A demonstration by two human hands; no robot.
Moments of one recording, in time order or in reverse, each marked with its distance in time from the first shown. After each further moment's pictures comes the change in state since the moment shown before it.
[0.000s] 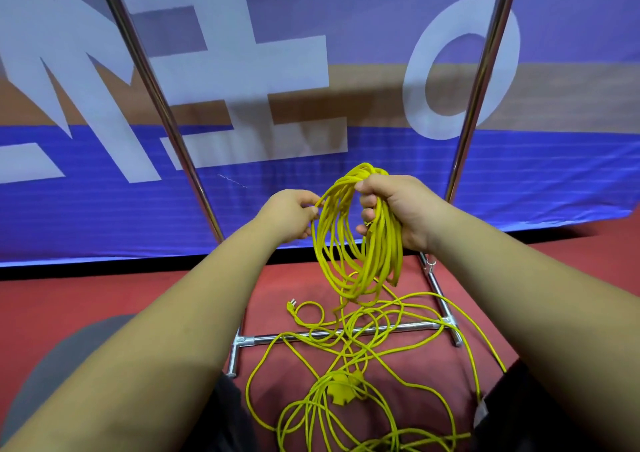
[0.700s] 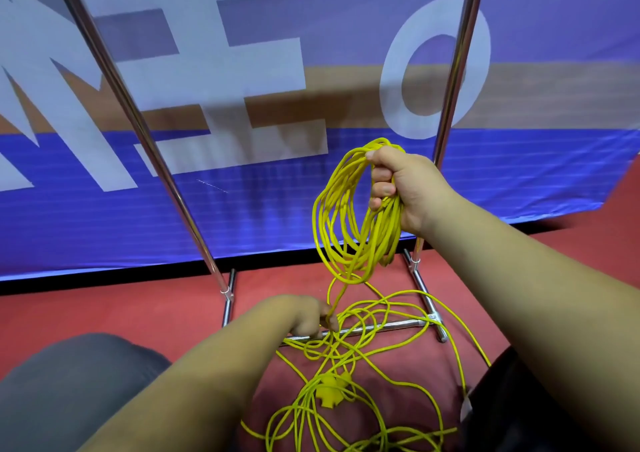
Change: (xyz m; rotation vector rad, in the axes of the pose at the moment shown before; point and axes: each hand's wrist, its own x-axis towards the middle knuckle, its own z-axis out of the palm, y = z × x) left_hand -0.026 -0.094 0.124 0.706 -0.898 -0.060; right_hand -0.005 -0.028 -0.024 0.180 0.170 -0.164
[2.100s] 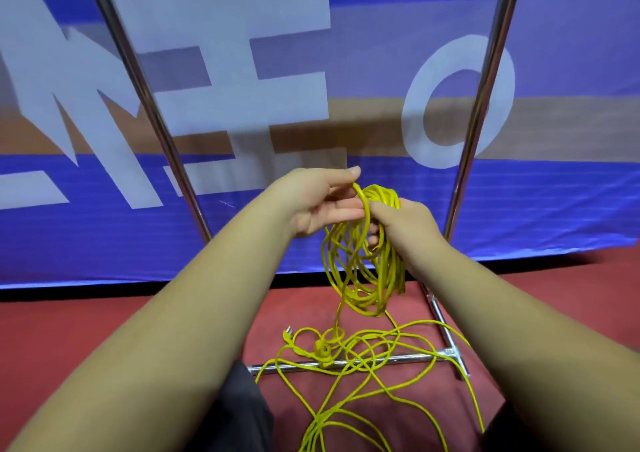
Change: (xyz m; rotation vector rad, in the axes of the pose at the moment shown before) left_hand -0.168 0.086 -0.190 -1.569 0.574 0.294; right_hand 0.021 0.033 0.009 -0.424 0.089 -0.158
